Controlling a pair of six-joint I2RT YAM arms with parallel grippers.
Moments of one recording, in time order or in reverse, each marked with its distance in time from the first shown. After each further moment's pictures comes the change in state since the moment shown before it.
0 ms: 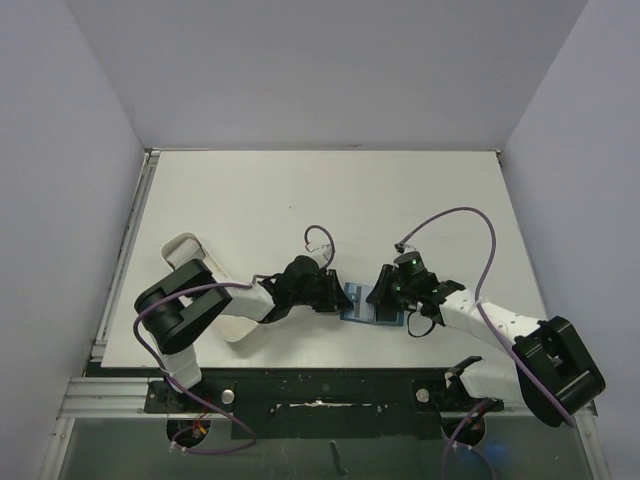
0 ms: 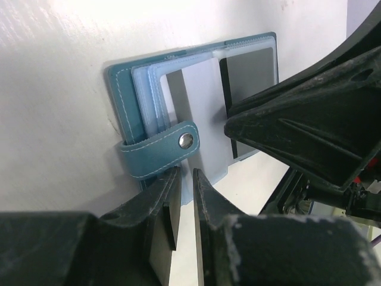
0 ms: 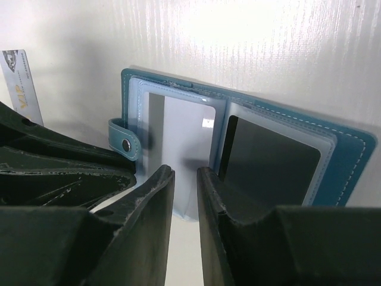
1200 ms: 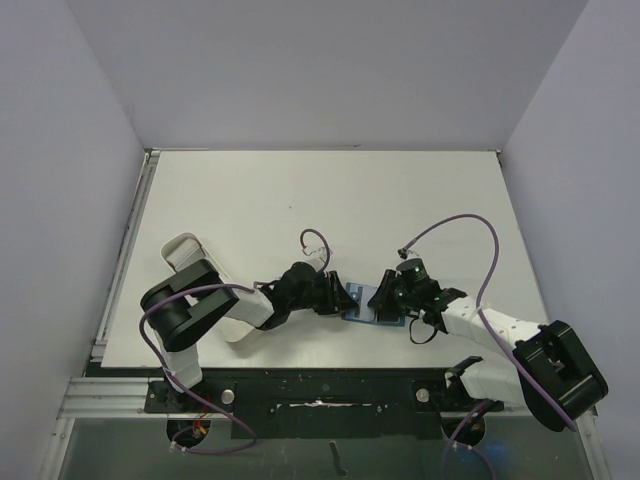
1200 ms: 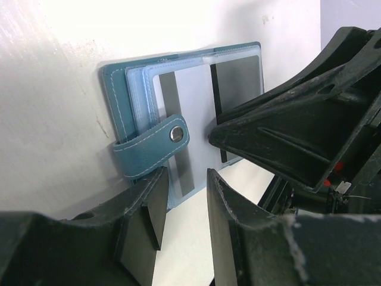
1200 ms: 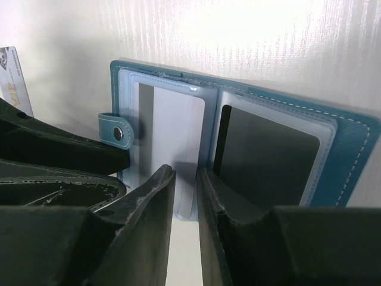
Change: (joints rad) left arm -0.019 0.027 -0.060 0.174 -0.030 -0.081; right arm 0.001 -0.026 -0.071 0.058 0.003 0.025
